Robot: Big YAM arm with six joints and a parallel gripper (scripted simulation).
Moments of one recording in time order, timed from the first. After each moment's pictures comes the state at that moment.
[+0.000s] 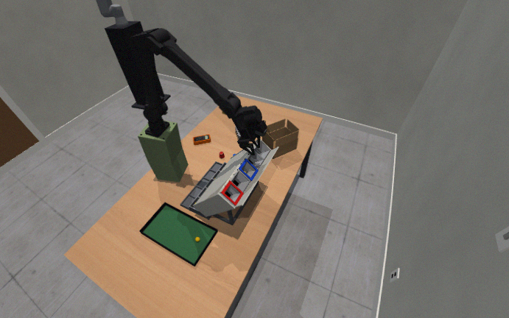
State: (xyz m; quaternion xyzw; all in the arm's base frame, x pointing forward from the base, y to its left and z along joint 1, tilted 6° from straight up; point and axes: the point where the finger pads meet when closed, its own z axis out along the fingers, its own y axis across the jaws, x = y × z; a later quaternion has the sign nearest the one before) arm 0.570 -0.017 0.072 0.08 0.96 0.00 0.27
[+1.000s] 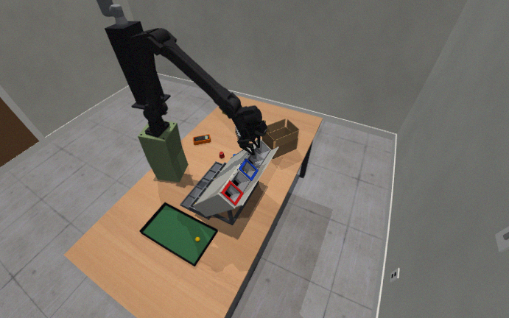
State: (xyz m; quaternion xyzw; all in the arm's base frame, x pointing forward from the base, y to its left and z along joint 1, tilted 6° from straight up) arm 0.570 -0.017 0.072 0.08 0.96 0.00 0.27
